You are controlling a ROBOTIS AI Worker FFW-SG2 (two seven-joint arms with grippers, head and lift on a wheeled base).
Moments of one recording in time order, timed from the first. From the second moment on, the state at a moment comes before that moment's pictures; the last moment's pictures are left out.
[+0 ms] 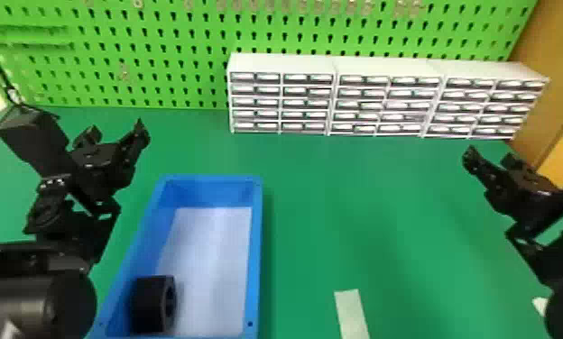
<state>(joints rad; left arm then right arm) -0.02 0.09 0.06 -1.87 0.29 0.23 0.05 -0.02 -0.11 -0.35 -1.84 -0.31 0.34 0.24</state>
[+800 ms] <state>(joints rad) -0.03 0.09 0.08 -1.87 0.25 0.22 0.03 -0.01 -0.12 -0.39 -1.83 -0.33 0.34 0.24</state>
